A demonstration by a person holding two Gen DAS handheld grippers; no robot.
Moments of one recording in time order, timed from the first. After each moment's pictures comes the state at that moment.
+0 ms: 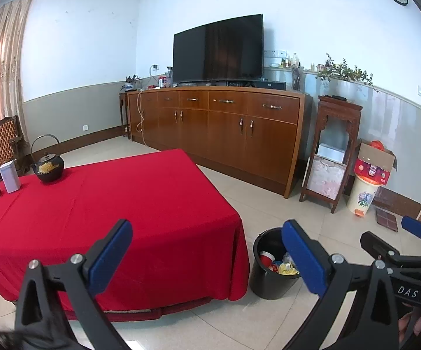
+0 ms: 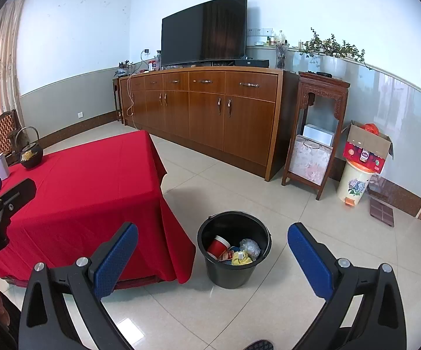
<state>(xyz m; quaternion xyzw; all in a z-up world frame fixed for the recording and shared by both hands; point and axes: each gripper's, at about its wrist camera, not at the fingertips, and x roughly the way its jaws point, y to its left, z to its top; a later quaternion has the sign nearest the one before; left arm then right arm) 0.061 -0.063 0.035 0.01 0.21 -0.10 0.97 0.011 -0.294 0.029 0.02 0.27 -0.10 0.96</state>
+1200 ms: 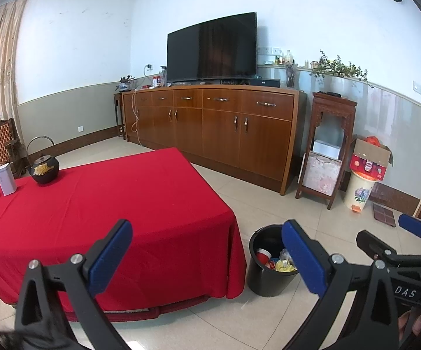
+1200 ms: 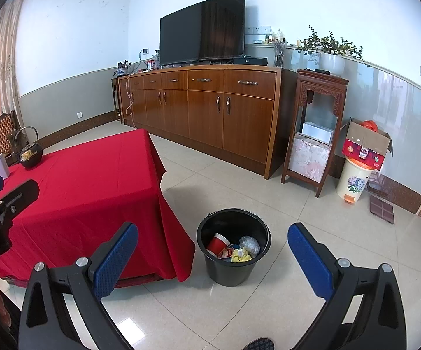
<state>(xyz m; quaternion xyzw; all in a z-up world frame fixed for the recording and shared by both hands) 0.054 -0.075 0.031 0.02 0.22 -0.11 0.97 0.008 -0.300 0.019 0.02 0.27 -0.10 0.96</state>
